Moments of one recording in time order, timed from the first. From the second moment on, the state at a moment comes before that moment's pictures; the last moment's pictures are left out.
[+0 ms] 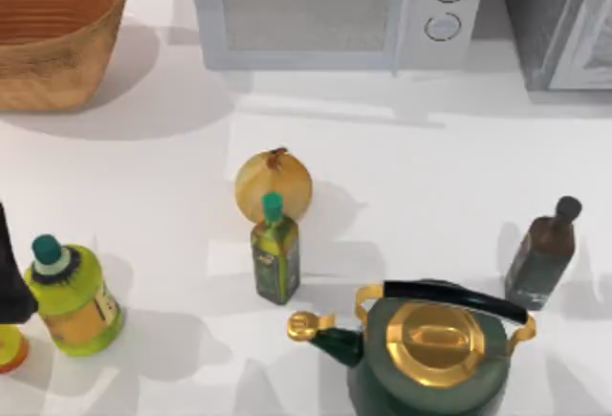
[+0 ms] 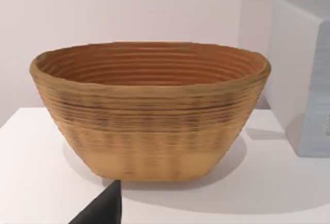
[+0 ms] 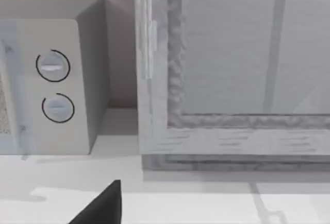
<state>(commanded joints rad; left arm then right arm) 0.00 0.00 0.00 0.00 0.00 0.00 0.00 0.00 0.00 0.00 0.00 0.00</state>
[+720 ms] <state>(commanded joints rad) 0.00 0.00 0.00 0.00 0.00 0.00 0.06 0.43 0.54 -0.13 0.06 0.00</state>
